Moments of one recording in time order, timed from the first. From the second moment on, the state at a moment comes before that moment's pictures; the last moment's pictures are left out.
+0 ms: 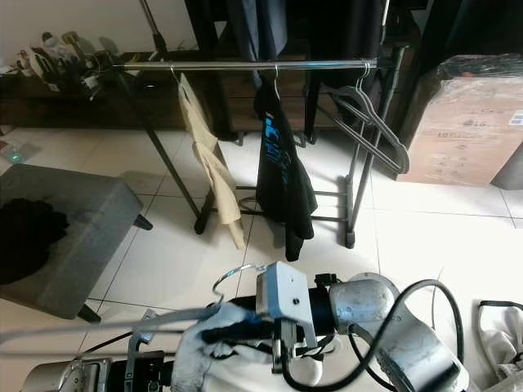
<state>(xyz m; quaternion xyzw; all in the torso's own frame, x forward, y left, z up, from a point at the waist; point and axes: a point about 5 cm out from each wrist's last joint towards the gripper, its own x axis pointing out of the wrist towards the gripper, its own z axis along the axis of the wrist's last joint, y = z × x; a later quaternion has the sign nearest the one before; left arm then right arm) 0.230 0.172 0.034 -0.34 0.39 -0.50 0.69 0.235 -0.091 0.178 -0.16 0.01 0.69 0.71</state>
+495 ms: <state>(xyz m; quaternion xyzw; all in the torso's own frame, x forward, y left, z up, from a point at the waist) 0.233 0.178 0.035 -0.31 0.39 -0.48 0.73 0.255 -0.151 0.157 -0.31 0.07 0.60 0.74</state>
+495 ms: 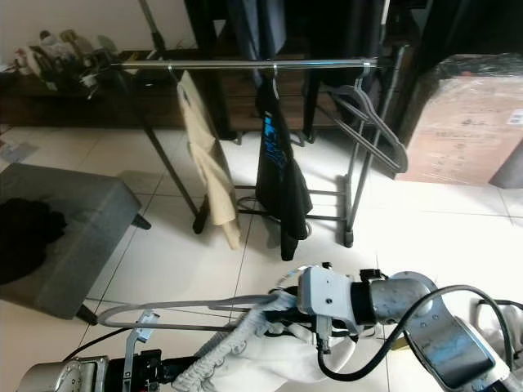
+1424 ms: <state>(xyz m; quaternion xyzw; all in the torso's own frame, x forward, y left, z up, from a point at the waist) 0.227 0.176 0.038 -0.26 0.38 -0.51 0.73 0.289 -0.219 0.130 -0.40 0.12 0.45 0.79</state>
